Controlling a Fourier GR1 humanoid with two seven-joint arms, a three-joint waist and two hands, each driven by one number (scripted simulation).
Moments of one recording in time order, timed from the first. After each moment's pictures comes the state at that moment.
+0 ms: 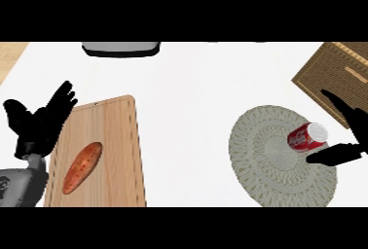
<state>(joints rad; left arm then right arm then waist) -0.19 0.37 0.02 -1.41 0.19 0.06 0.22 -0.16 -0.50 -0.06 -1.52 0.39 0.25 0.34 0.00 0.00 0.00</state>
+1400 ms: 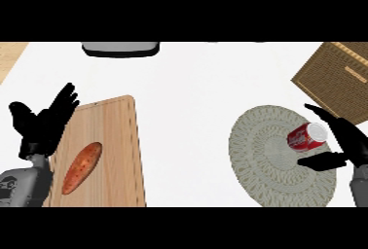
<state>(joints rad) -0.20 0.28 0.13 -1.38 0.08 -0.03 0.21 -0.13 -0.38 -0.10 -1.47 0.59 0.28 0.19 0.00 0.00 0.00</state>
